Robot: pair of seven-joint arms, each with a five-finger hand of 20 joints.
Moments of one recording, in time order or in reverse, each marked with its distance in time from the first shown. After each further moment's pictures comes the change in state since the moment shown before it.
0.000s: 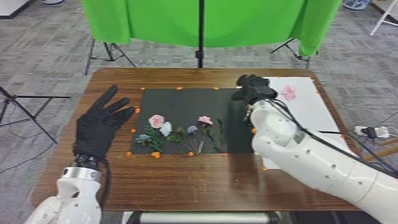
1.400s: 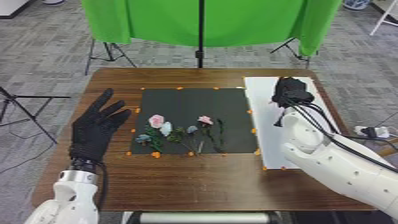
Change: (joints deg) left arm 1.5 0.6 -0.7 0.2 -1.3 0.5 1.4; right arm -3.4 8.4 0.0 0.7 -8.0 9.6 1.9
